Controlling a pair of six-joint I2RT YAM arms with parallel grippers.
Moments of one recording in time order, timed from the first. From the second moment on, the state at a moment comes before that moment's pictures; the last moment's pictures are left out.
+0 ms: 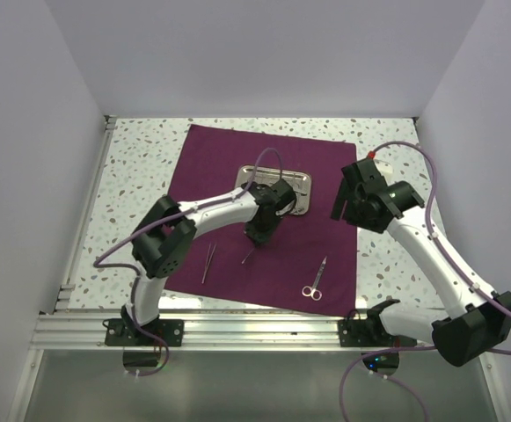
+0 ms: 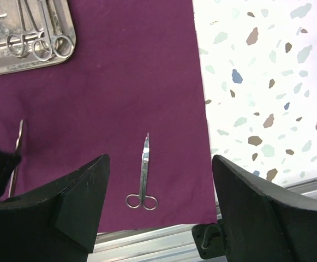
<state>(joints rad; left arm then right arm) -0.87 2.08 1.59 -0.85 -0.09 -0.27 0.43 1.19 1.20 -1.10 0.37 0.69</state>
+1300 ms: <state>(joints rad) -0.66 1.54 1.35 -0.87 -0.02 -0.56 0.43 2.21 1.93 -0.73 0.11 0.34</state>
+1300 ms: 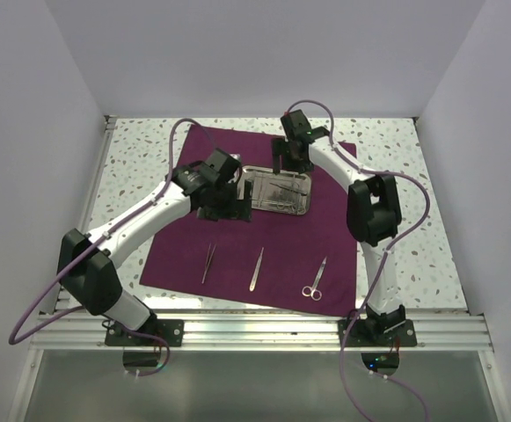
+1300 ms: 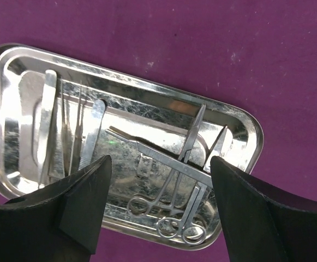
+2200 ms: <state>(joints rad) -0.64 1.59 1.34 -0.90 -0.02 -0.53 0.44 2.22 1.83 -0.74 0.06 0.25</state>
